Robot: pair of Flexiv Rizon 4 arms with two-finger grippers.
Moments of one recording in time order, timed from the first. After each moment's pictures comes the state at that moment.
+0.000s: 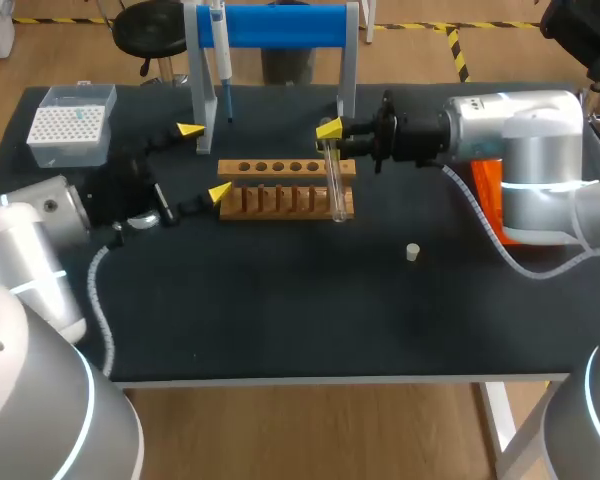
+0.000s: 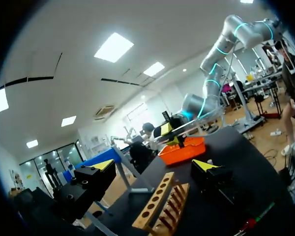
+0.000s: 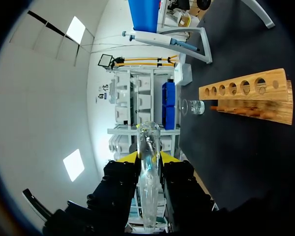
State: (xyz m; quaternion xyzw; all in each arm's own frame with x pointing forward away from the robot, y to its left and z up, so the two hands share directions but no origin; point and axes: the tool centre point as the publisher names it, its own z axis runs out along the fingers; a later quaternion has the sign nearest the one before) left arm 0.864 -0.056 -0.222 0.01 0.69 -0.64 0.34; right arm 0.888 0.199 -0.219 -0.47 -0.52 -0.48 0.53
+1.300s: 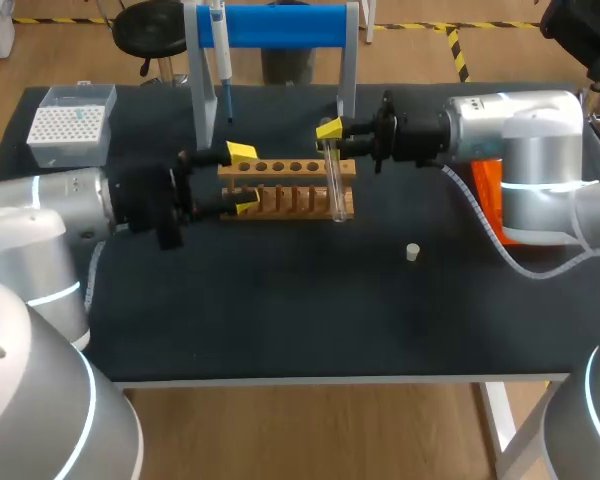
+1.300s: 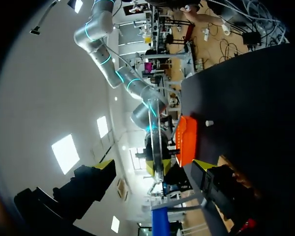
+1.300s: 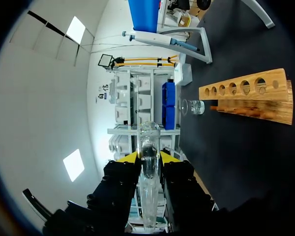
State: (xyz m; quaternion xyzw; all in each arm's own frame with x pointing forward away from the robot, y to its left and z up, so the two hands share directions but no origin) left arm 0.822 -0.118 -0.210 0.46 0.53 -0.41 0.57; right arm 0.888 0.199 -0.219 -0.47 -0.52 -0.48 0.53
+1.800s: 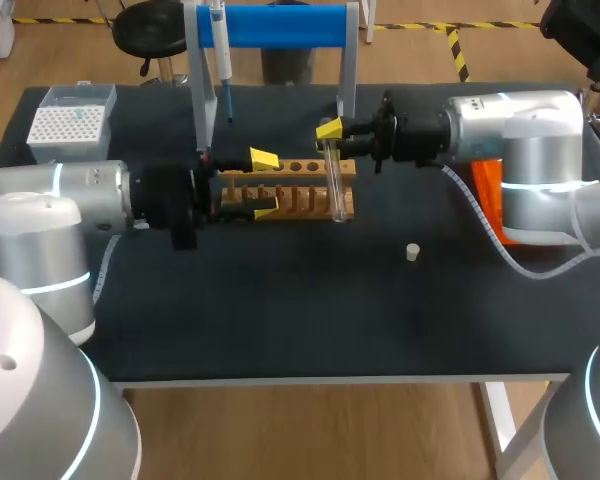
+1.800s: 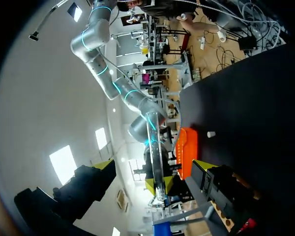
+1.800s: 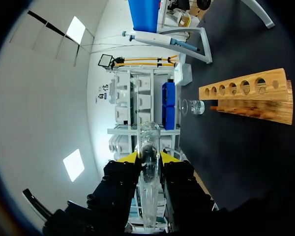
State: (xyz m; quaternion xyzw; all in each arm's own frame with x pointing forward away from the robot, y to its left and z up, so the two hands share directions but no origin) left arm 0.808 -0.149 -0.210 0.50 0.51 -0.43 0.55; right arm 0.888 0.199 -0.219 -0.47 -0.52 -0.48 0.53
